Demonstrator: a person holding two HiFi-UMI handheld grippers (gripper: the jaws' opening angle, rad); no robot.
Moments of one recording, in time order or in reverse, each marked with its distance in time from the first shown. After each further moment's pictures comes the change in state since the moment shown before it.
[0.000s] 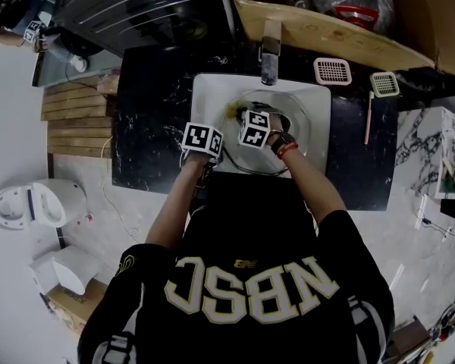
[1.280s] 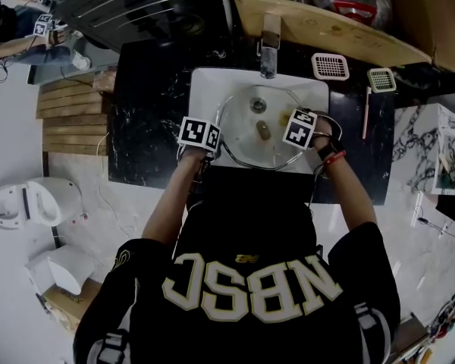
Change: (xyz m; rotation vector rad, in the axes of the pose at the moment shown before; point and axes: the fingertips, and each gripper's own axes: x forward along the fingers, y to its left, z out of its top) left arm -0.004 -0.007 0.004 0.021 -0.034 -0.041; right arm -0.113 0.014 -0.161 0.115 0.443 0.117
